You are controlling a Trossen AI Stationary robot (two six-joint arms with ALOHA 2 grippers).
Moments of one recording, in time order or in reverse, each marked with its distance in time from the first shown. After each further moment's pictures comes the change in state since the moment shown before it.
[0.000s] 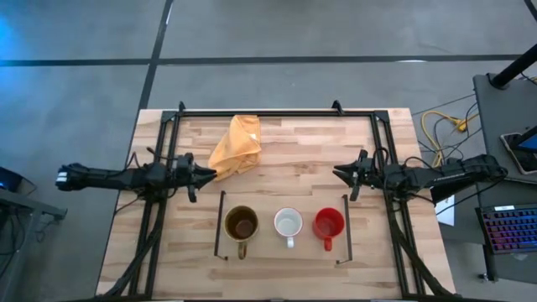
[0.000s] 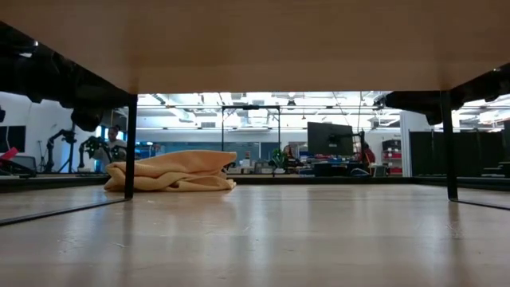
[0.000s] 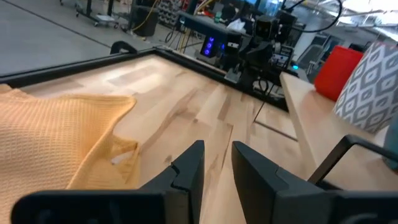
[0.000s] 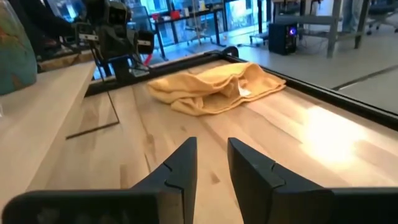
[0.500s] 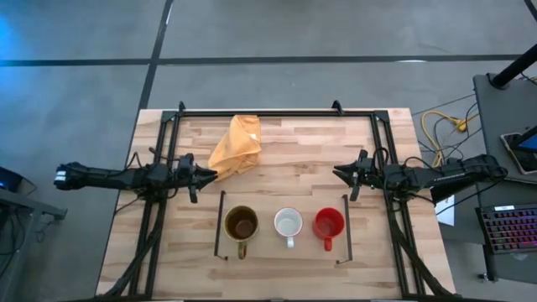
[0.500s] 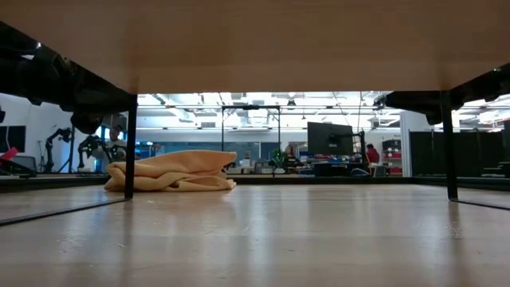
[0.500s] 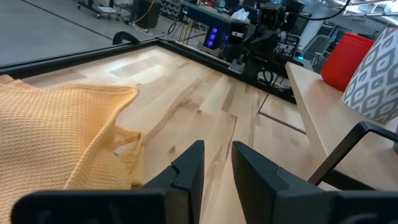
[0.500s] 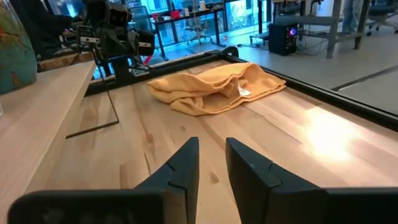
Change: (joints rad) left arm 0.000 0.043 -0.001 0.000 0.000 -0.002; right arm 0.000 -0.001 0.000 -0.006 0.000 -0.006
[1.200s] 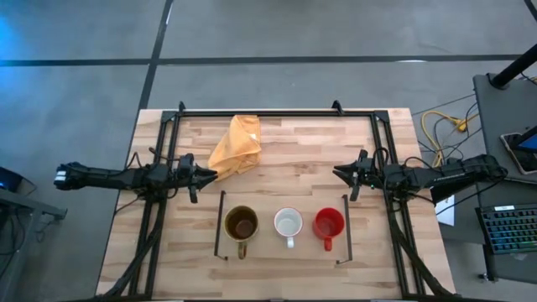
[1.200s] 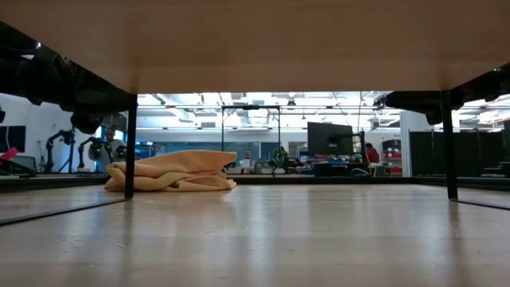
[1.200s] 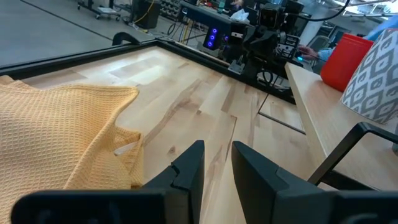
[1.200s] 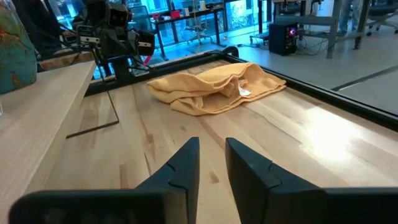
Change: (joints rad) left arm 0.000 -0.002 0.000 0.000 0.000 0.000; right arm 0.000 0.000 0.000 0.000 0.000 0.000
